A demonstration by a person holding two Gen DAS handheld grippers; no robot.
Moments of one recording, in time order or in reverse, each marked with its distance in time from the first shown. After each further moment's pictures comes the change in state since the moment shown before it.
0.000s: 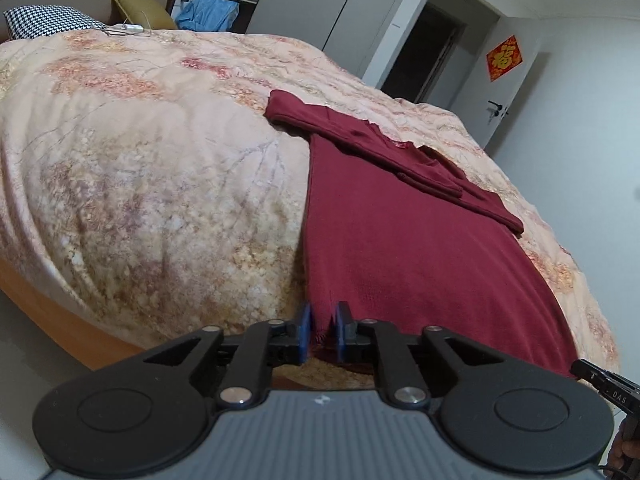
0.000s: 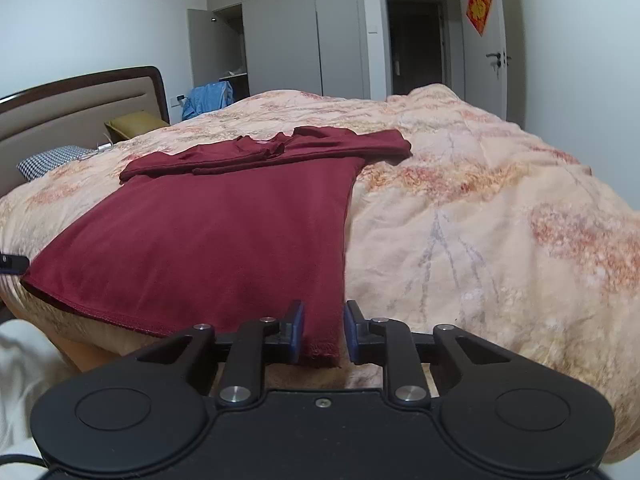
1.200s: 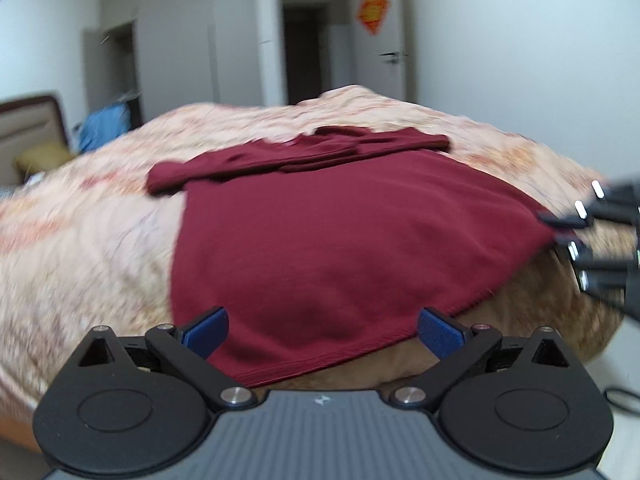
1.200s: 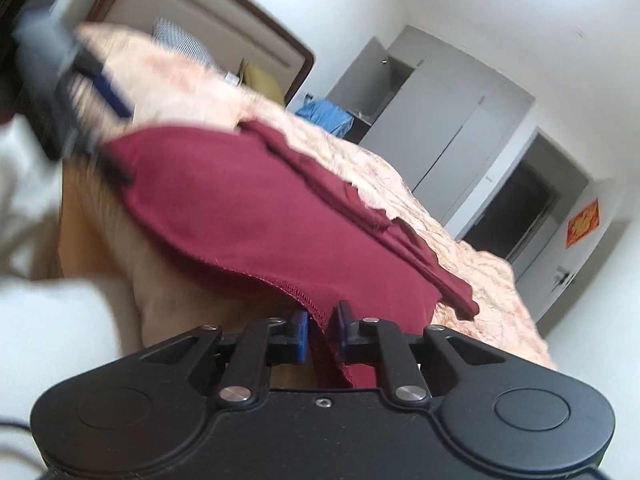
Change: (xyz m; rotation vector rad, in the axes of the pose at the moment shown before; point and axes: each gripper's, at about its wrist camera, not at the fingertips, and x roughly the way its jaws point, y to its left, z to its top) left arm 0.015 -0.100 -0.057 0.595 -0.085 -0.013; right arm 0.013 0.082 0.004 -0.657 -0.205 0.049
